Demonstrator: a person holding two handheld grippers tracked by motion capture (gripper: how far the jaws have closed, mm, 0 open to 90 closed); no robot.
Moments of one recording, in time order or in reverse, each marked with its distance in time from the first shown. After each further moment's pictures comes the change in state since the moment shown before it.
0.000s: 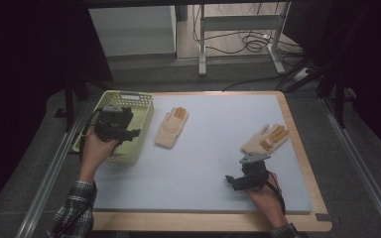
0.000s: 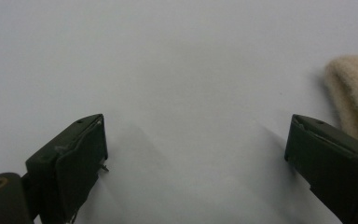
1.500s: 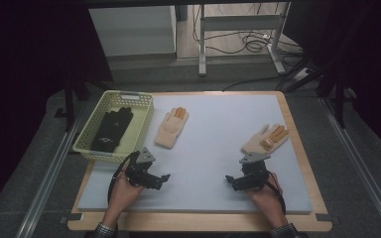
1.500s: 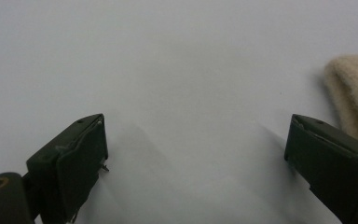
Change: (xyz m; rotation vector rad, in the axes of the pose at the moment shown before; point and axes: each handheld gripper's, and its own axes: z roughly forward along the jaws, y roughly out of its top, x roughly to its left) left arm -0.117 -0.084 0.045 0.001 -0.142 0.161; right arm 0.000 0.000 0.000 0.000 0.000 0.003
